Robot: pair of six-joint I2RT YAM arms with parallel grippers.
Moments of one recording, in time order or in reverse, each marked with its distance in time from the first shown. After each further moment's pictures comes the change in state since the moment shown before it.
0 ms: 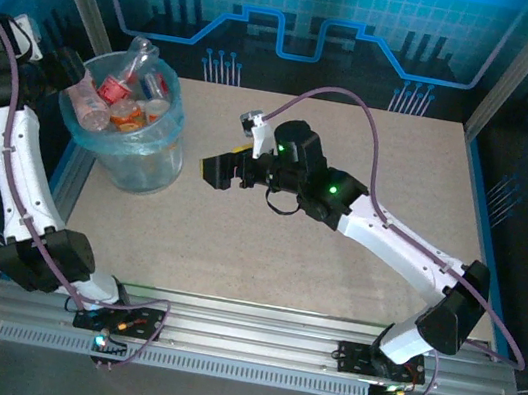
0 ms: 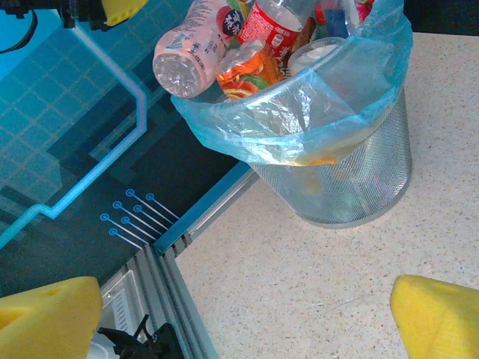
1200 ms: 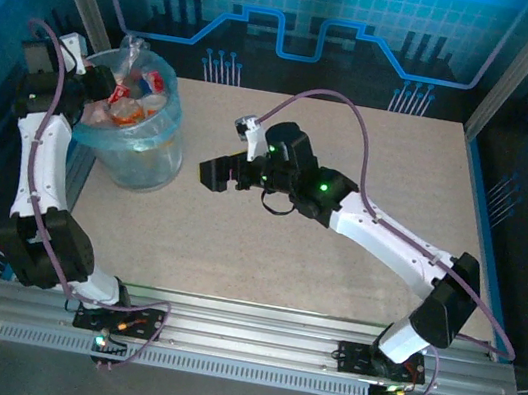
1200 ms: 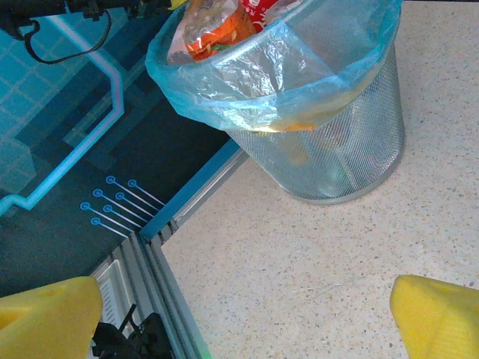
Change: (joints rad) left arm -0.131 0.018 -0.373 0.398 0.006 0.054; right arm 0.000 0.051 0.000 -0.016 0.003 0.001
